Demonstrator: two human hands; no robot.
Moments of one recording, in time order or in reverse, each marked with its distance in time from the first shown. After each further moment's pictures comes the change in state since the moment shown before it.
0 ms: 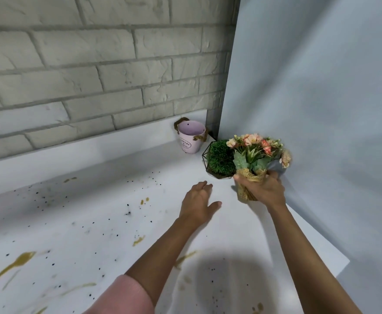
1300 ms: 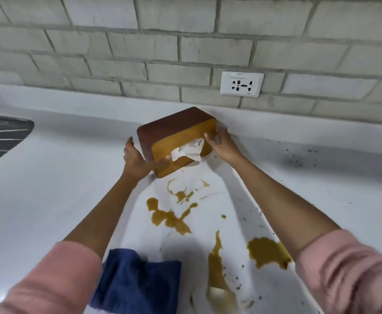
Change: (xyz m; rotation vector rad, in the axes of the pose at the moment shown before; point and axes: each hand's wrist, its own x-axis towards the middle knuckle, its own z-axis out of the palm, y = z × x) left_hand -0.480 -0.455 -0.331 -0.427 0.850 -0.933; right_hand -0.436 -0.350 0.442 0.044 -0.891 -0.792
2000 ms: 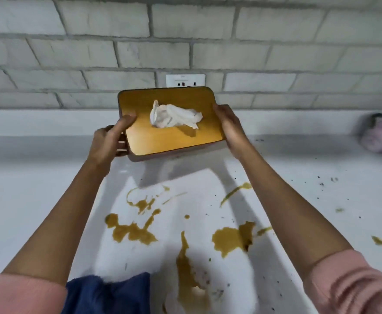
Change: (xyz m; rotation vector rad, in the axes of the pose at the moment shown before) left_hand -0.019 0.111 0.009 -0.360 -0.234 0.044; right_hand -0.051 0.005 -0.115 0.510 0.283 -0.022
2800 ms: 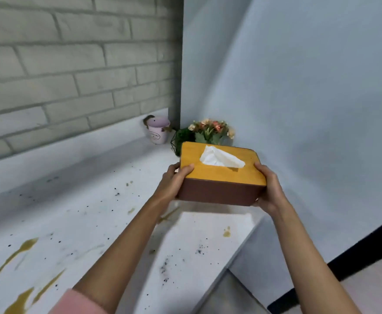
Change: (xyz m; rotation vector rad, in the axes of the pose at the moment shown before) left_hand -0.280 0.035 0.524 0.037 -1.056 -0.054; right_hand -0.348 0.036 -0.499 0.420 0.932 0.425
